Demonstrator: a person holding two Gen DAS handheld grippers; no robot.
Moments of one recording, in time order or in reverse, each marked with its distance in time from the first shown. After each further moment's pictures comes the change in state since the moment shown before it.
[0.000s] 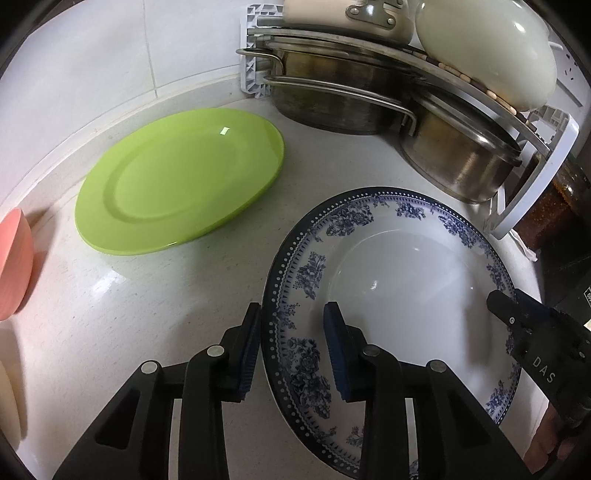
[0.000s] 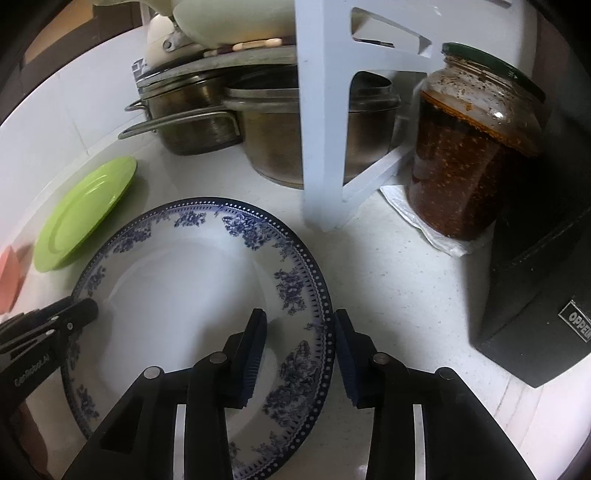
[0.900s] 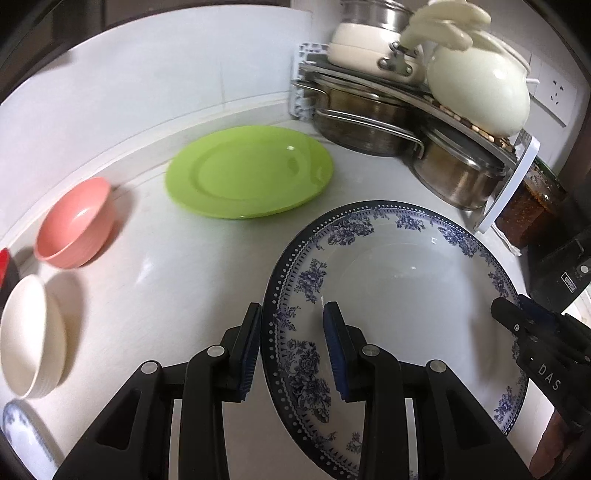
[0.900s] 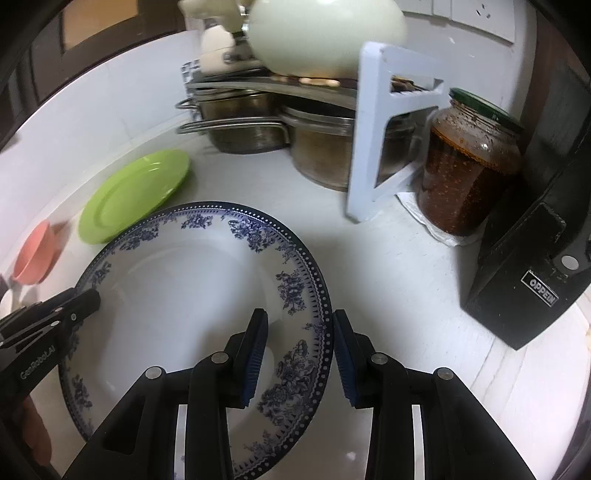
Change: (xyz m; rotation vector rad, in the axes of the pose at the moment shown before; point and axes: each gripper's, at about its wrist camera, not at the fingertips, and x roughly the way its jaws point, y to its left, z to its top) left arm -0.086 0.040 -0.048 -0.070 -0.077 0.062; right arm -0.068 0.026 -0.026 -0.065 -0.014 0.044
